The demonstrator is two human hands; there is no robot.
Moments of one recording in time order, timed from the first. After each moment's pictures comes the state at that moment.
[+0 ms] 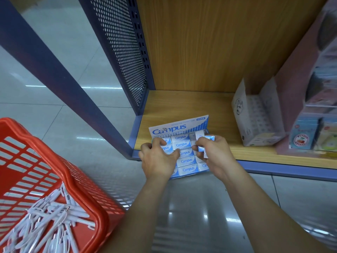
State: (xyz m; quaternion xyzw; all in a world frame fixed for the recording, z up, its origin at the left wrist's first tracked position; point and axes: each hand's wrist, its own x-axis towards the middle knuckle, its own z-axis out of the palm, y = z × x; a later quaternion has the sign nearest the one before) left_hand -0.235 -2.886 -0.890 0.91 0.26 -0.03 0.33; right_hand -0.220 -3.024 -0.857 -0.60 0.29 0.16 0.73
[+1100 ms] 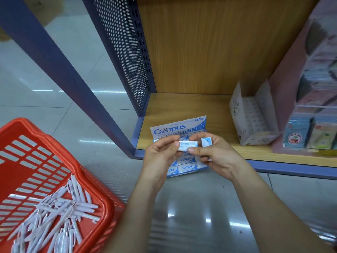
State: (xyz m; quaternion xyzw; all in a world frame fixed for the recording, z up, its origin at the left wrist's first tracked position) left_hand -0.259 -2.885 -0.842 0.54 0.17 -0.07 0.82; right_hand -0.235 -3.042 -0.837 -0.57 0.13 0.28 0.76
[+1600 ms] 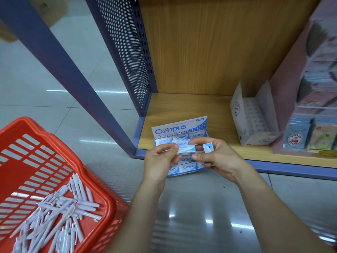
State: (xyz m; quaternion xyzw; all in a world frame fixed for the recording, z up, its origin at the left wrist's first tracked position) left_hand -0.262 -2.887 -0.852 0.58 0.29 -0.06 0.76; right_hand -0.243 -3.049 -0.843 -0.63 0.11 0.28 0.72
